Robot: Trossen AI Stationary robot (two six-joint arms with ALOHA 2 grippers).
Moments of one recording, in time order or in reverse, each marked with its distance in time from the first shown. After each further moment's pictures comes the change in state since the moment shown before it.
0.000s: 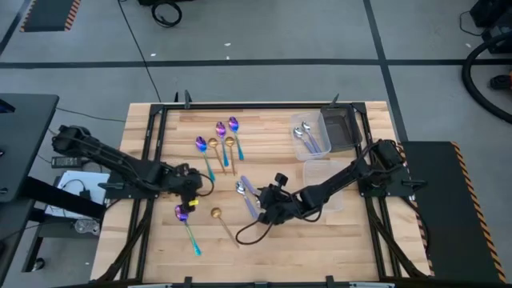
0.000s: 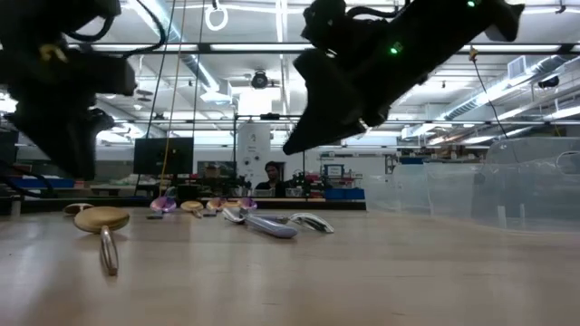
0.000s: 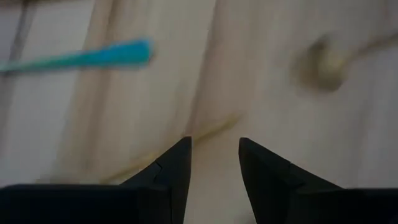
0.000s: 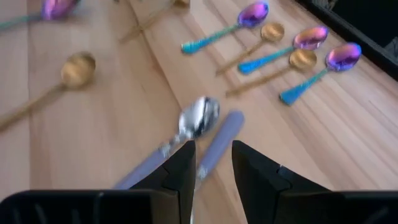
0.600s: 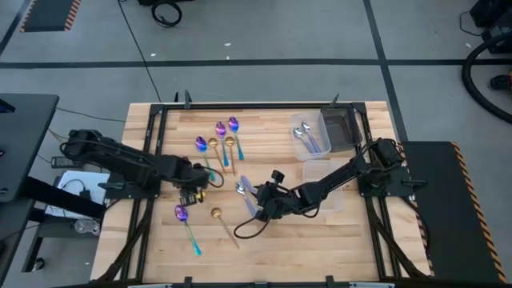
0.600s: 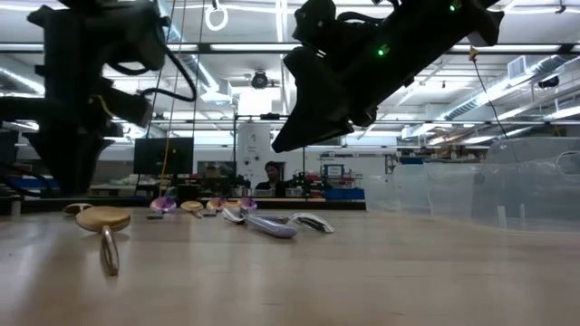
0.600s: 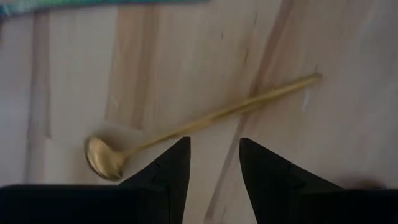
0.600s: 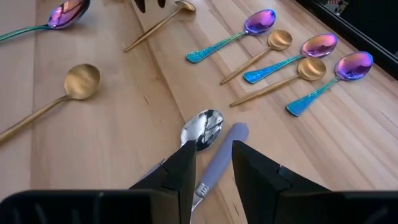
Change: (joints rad) left arm 0.184 0.242 0.145 -0.217 0.072 0.130; right arm -0.024 0.000 0.000 0.044 -0.053 -0.051
